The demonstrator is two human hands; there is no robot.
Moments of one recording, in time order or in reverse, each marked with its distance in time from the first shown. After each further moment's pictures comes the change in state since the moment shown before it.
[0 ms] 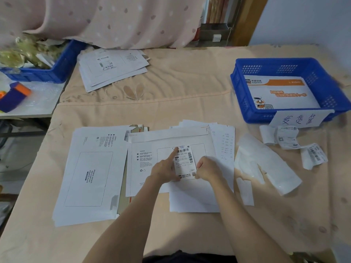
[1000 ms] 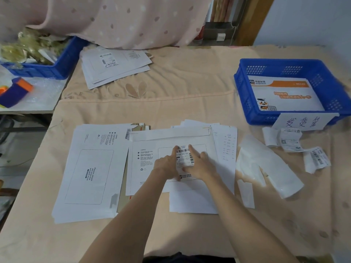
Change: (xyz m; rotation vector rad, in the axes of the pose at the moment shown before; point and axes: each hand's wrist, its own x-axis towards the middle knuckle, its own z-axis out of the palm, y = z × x) left_hand 0.005 0.019 -0.009 0.241 0.000 -0.065; right_hand 0.009 -0.017 0.010 -0.212 0.019 -0.194
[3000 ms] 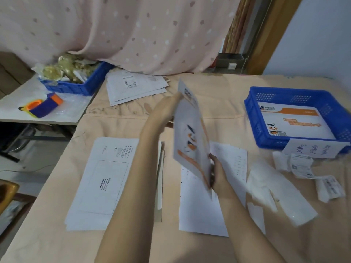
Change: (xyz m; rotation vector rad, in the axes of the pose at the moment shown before) left_hand -0.092 0.017 -0.222 -1.082 0.422 0.025; right_hand -0.017 -0.032 -0.043 1.402 0.006 0.253
